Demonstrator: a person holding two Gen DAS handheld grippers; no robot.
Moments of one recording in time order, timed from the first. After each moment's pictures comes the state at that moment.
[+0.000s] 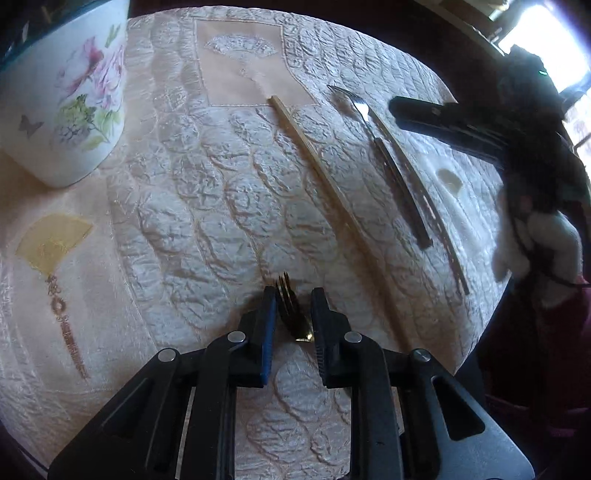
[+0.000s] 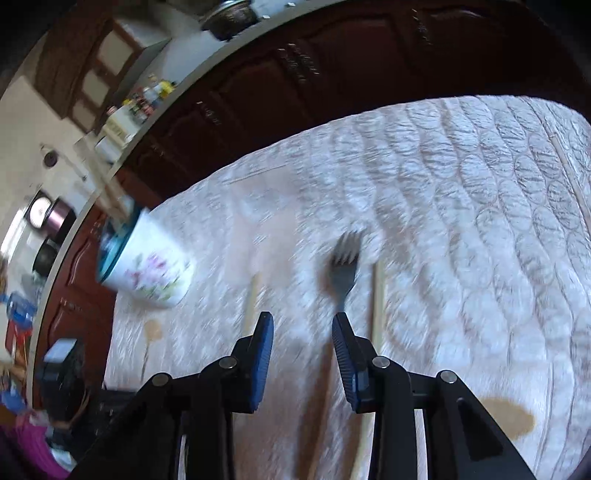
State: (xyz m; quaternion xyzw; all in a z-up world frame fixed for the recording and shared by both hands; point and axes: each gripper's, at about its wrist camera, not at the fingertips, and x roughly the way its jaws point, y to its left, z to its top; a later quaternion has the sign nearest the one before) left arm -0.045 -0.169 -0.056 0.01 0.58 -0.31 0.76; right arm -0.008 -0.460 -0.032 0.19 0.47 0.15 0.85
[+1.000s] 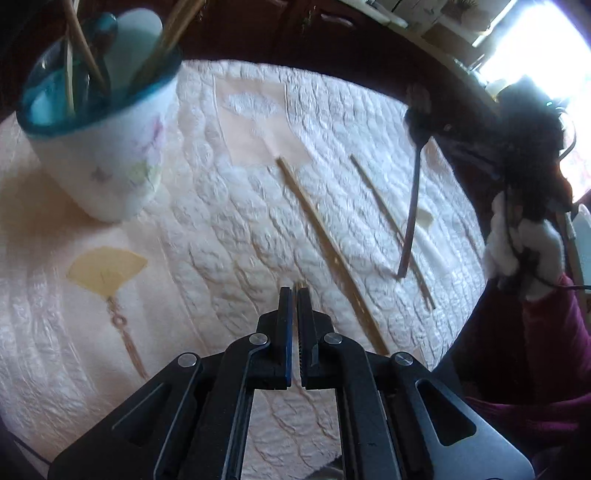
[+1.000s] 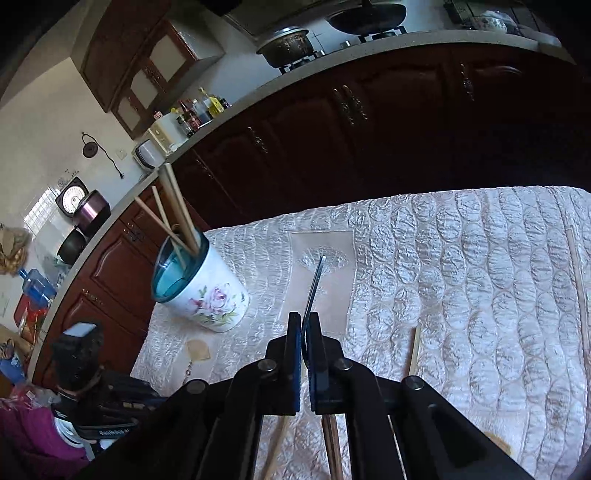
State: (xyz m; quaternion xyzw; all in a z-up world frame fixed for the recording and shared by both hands) left arm -0.045 -0.125 -0.015 -0.02 0.54 -0.32 0.78; right arm -0.030 -0.438 0.044 0.15 0.40 0.21 0.88
